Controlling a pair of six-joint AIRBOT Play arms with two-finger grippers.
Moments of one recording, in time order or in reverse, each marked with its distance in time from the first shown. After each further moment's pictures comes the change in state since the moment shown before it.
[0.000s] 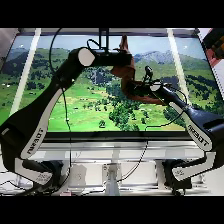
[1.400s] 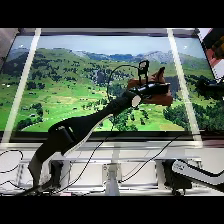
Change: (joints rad) left arm -0.404 -0.398 0.071 0.032 0.593 -0.428; right arm -0.819 0.351 0.003 -0.517 0.469 -0.023
